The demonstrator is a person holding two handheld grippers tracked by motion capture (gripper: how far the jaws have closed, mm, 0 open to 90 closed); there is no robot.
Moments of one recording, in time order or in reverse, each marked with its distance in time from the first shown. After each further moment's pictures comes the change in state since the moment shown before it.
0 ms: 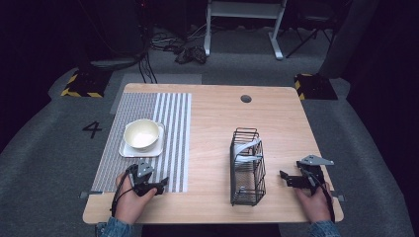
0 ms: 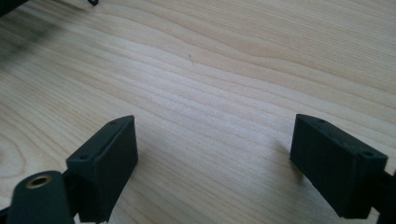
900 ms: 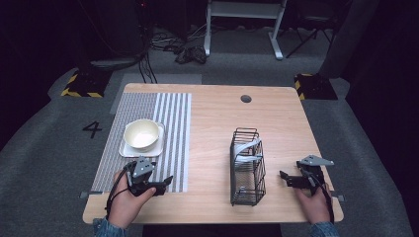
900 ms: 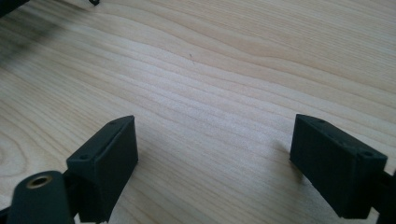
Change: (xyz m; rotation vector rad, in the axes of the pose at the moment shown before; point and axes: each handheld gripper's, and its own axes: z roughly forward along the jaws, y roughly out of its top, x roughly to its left) left arm -0.017 0.032 -0.043 -0.115 -0.123 0.047; right arm 0.000 0.000 0.000 -0.001 0.000 0.001
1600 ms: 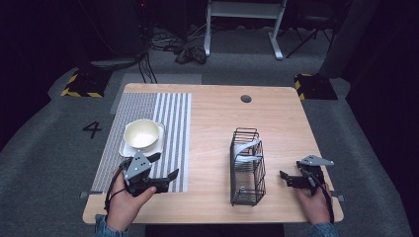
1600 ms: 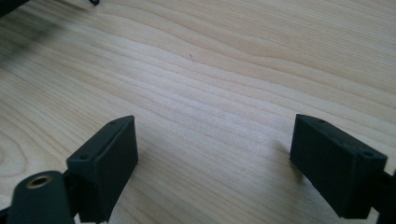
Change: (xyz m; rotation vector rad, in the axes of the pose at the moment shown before) left arm -0.015 0.027 -0.022 -0.231 -0.065 0.013; right arm 0.000 0.000 0.000 0.000 0.000 0.000
